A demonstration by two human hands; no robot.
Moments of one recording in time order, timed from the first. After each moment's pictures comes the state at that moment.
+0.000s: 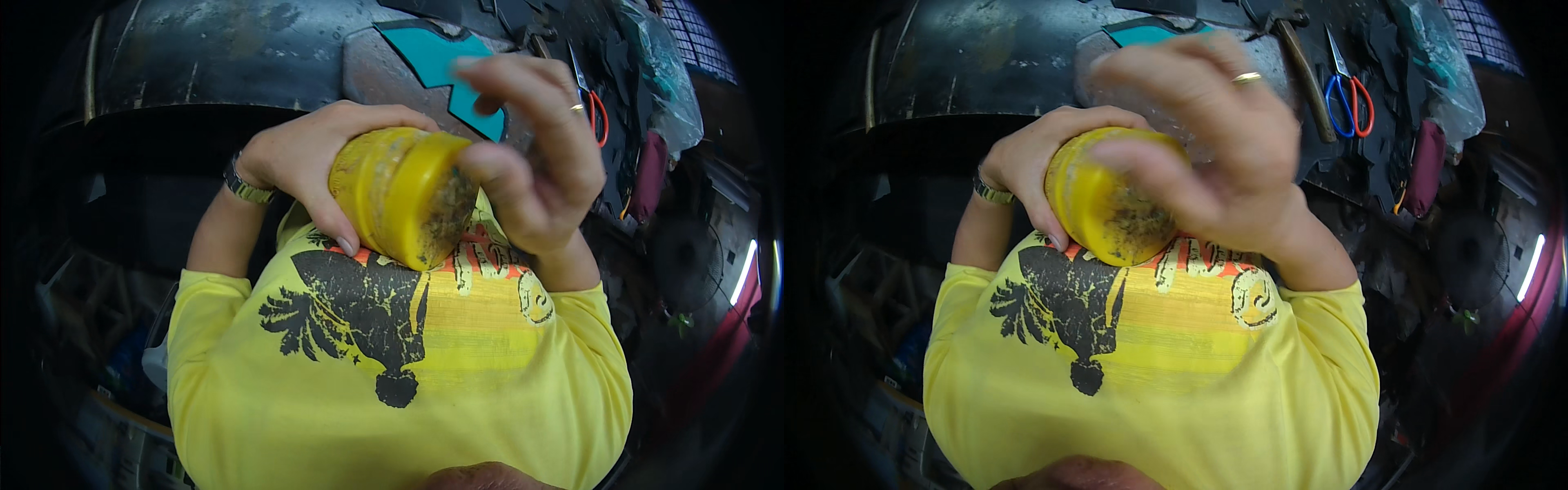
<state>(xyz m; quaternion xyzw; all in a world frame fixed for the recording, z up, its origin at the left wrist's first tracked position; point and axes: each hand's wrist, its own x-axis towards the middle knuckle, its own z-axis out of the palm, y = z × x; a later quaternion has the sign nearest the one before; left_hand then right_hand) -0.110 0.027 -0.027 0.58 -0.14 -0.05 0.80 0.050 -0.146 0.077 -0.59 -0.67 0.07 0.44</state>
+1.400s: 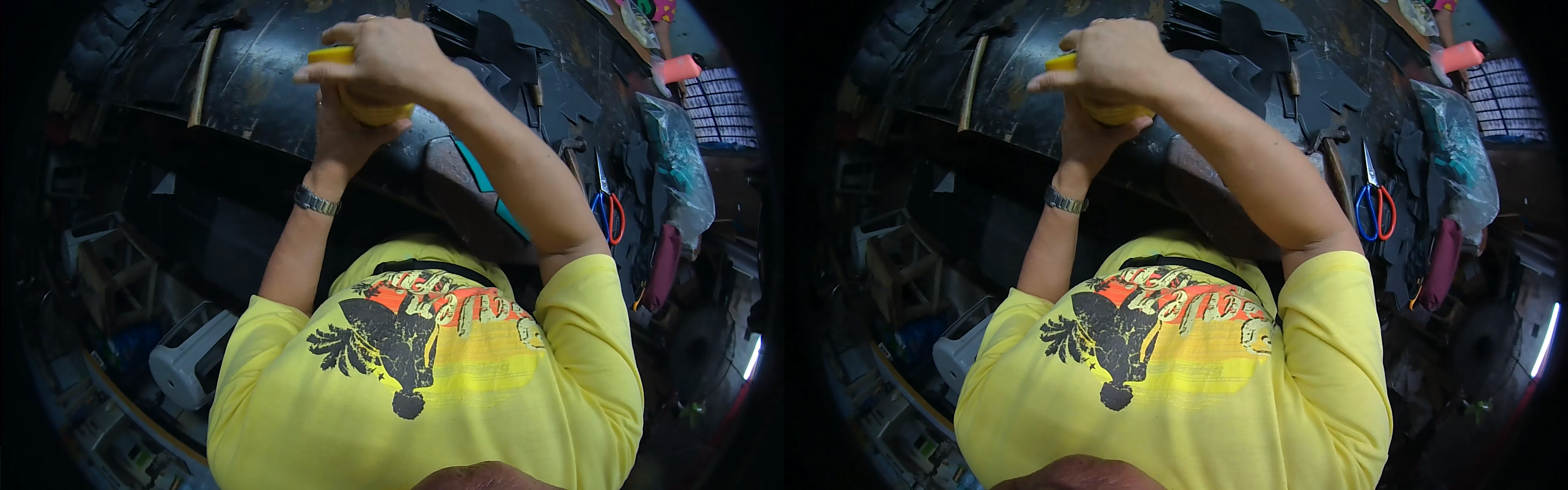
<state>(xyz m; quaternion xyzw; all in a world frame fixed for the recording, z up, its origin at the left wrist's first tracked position) -0.104 0.101 -0.057 0.76 0.25 0.46 0.38 0.029 0.095 0.054 -0.68 -0.71 0.03 0.18</state>
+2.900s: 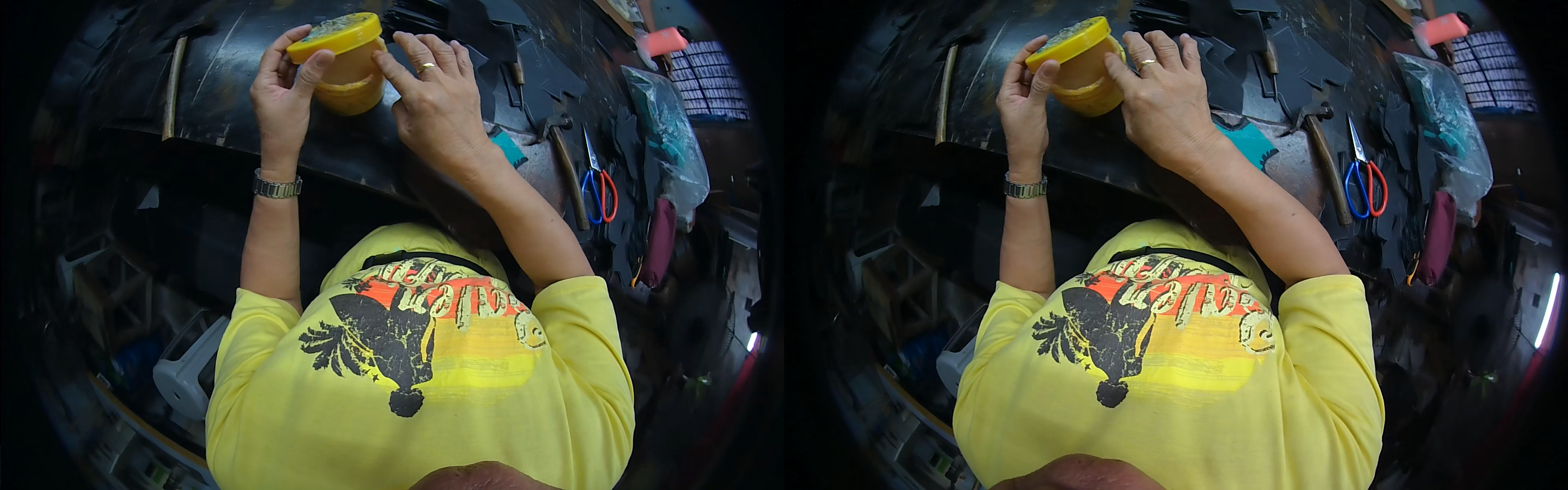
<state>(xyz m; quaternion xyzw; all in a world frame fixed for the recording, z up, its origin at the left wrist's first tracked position) -0.107 0.130 -0.024 0.63 0.20 0.51 0.55 0.049 -0.006 0.016 -0.68 -0.67 -0.18 0.21</state>
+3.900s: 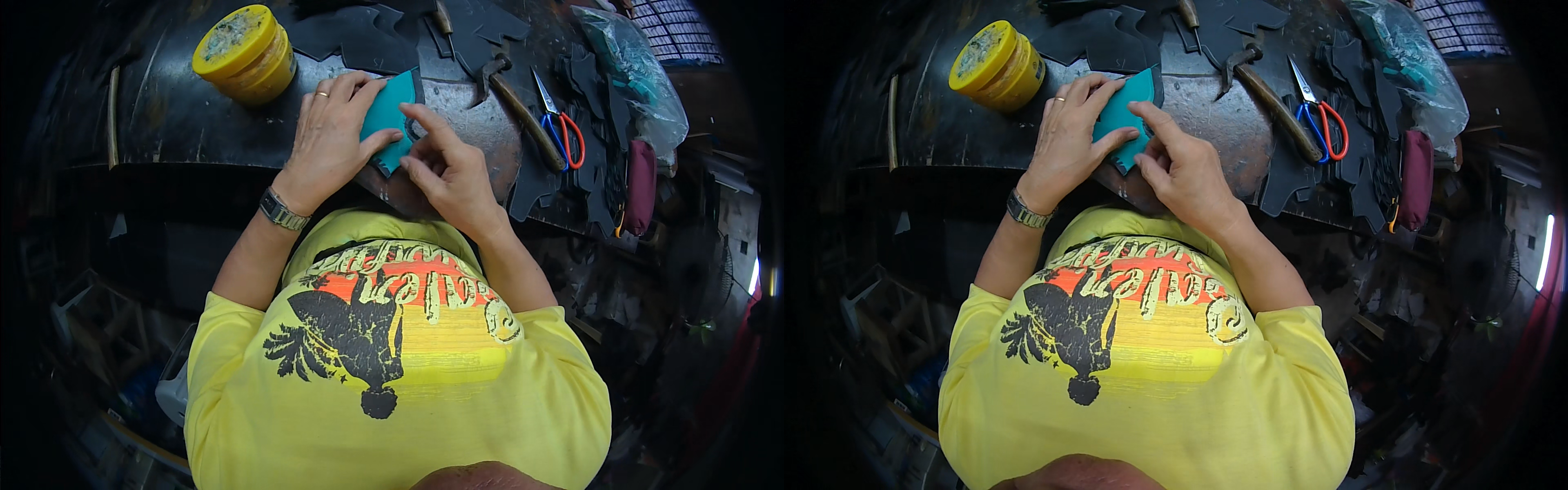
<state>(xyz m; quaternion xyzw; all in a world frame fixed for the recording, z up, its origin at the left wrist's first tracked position) -0.054 0.009 -0.021 0.94 0.14 0.23 0.22 0.064 -0.161 0.013 -0.76 -0.41 0.32 0.40</state>
